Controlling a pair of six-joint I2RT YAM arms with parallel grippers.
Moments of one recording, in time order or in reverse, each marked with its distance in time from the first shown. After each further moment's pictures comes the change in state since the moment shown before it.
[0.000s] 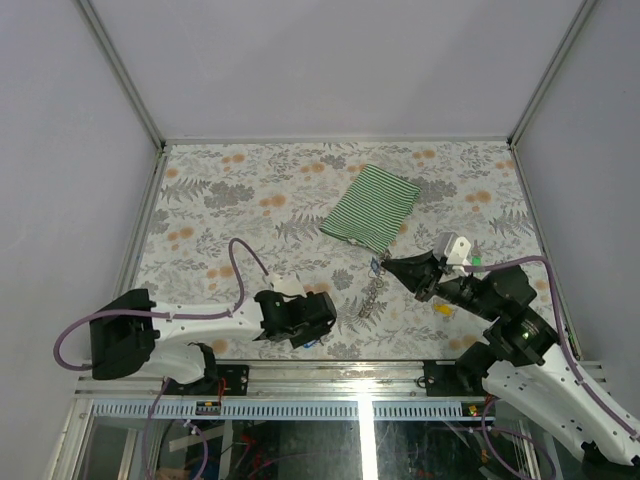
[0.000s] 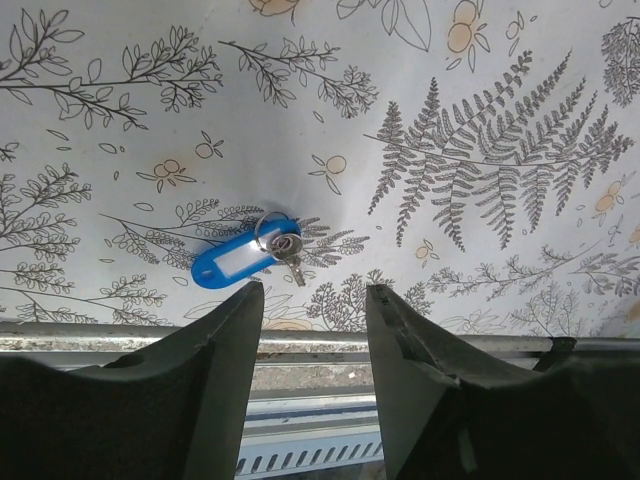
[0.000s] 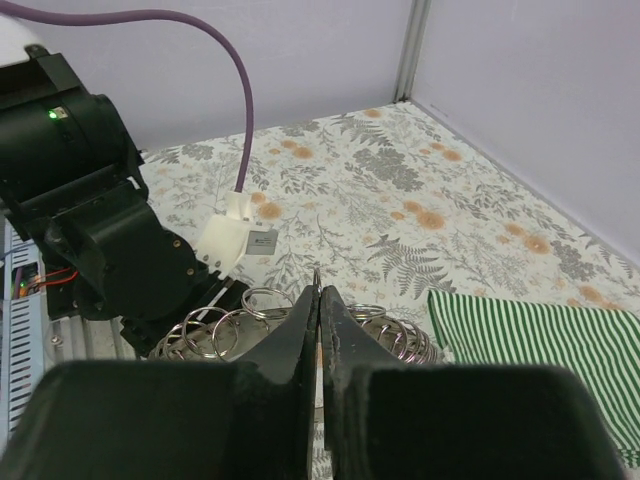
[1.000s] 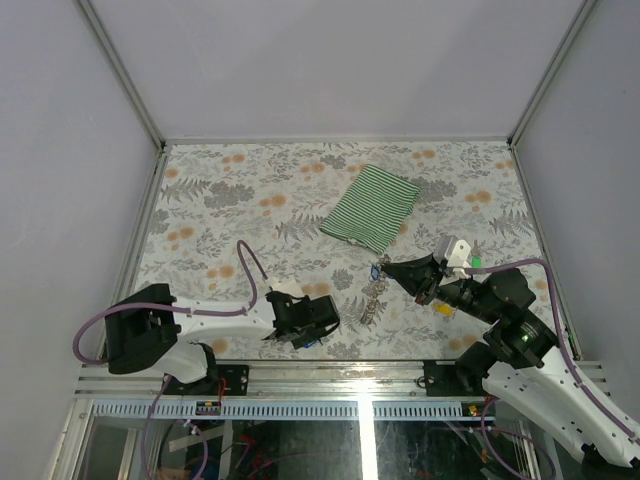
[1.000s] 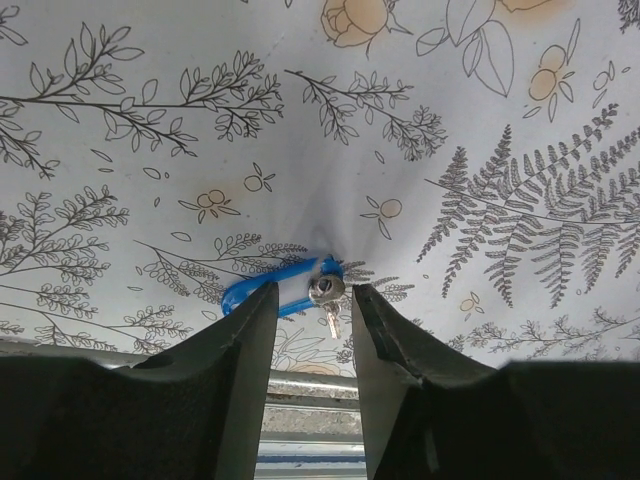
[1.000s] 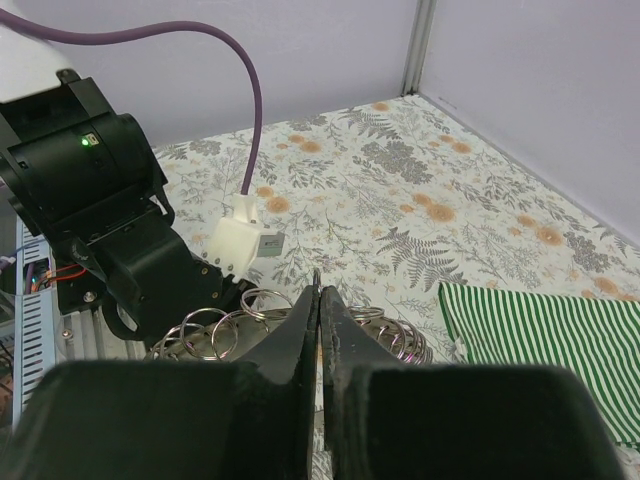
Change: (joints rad) left arm 0.004 0.103 0.010 -0.020 -0.028 -0.074; right arm 0.000 -0.035 -0.039 0.000 -0.014 0.026
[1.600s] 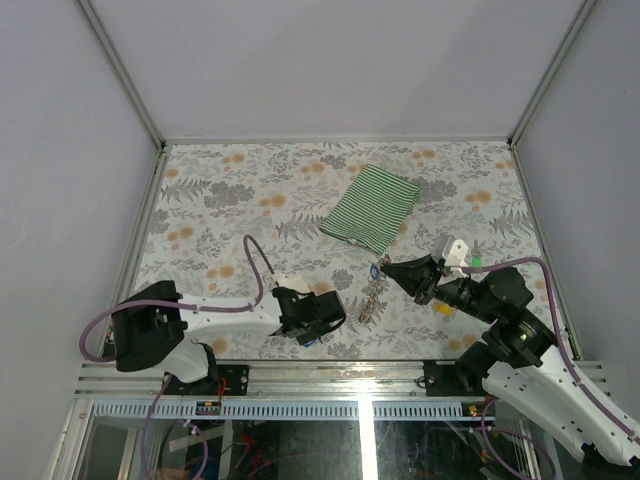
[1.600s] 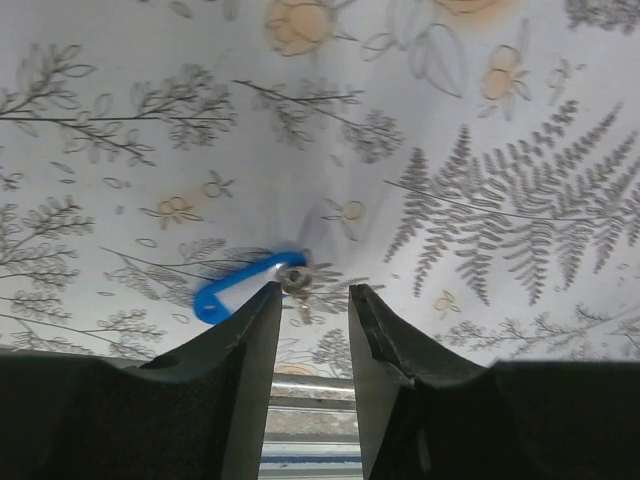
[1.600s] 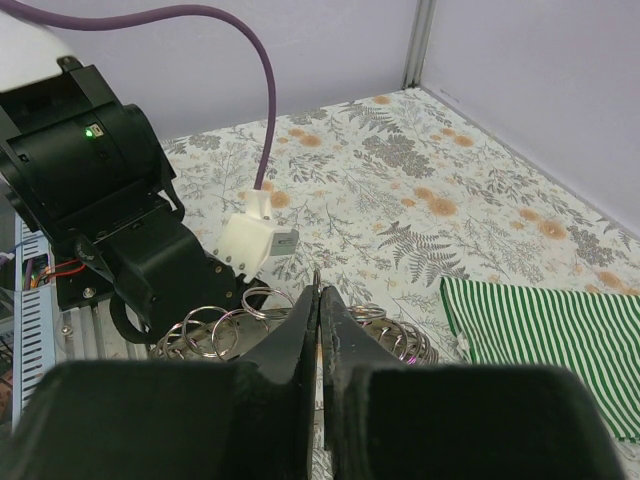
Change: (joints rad) left arm 0.014 0.035 0.040 -0.011 -0.003 0.037; right arm 0.000 0.007 -0.007 0.000 0.001 -0.001
